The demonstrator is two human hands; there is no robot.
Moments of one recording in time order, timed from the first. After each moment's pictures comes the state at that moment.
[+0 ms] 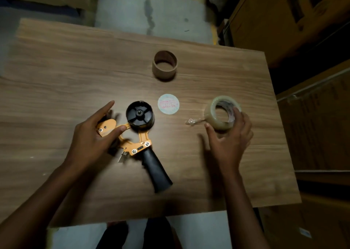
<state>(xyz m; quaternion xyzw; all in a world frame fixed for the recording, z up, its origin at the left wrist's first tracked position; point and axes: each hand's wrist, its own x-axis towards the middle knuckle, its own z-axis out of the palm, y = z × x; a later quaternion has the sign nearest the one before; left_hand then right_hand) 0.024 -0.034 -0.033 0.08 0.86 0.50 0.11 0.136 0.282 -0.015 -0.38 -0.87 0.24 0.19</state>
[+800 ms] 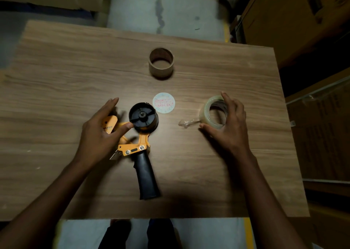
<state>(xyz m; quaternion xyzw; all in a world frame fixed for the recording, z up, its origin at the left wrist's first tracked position) 0.037 0.011 -0.038 0.05 0.88 0.47 0.07 0.115 0.365 -0.034 -0.19 -0.93 0.32 0.07</state>
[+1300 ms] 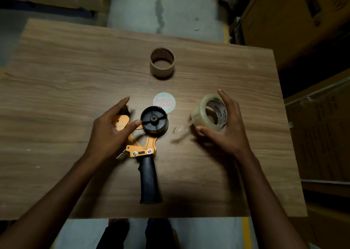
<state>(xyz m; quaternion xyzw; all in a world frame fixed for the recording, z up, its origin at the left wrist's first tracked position) 0.039 0.033 -0.025 0.05 0.87 0.49 0.09 0.116 0.357 -0.016 -0.11 -0.90 0.42 0.07</state>
